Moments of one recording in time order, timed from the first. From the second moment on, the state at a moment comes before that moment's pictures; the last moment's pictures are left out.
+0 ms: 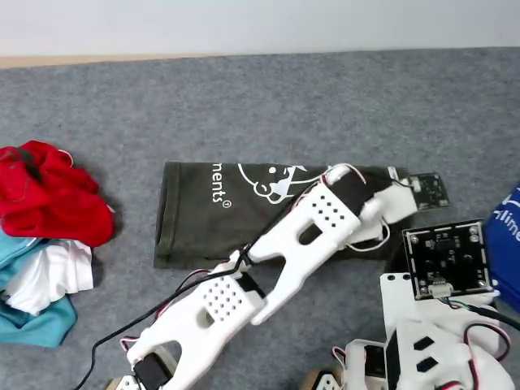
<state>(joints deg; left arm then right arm) 47.0 59.9 -68.9 98.7 -20.8 6.4 -73.2 10.6 98.3 20.6</state>
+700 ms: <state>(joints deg) 43.3 64.7 -72.9 93.5 -20.4 6.4 -73.2 11.9 98.3 20.6</state>
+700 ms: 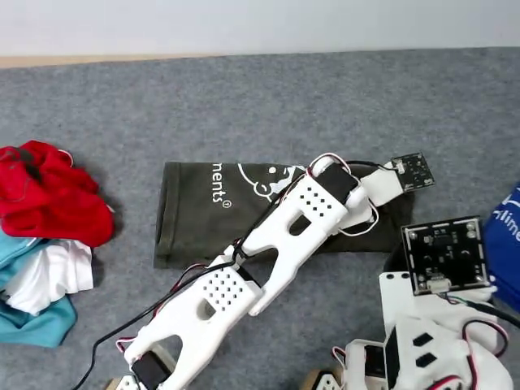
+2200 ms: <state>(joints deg) 39.3 66.2 -84.0 98.9 -14.7 6.4 -73.2 11.9 98.3 20.6</state>
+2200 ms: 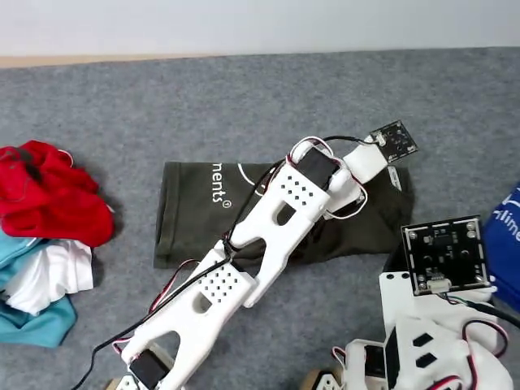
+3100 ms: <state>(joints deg) 40.6 53.1 -44.7 98.7 -13.9 15.5 -73.2 11.9 99.7 20.7</state>
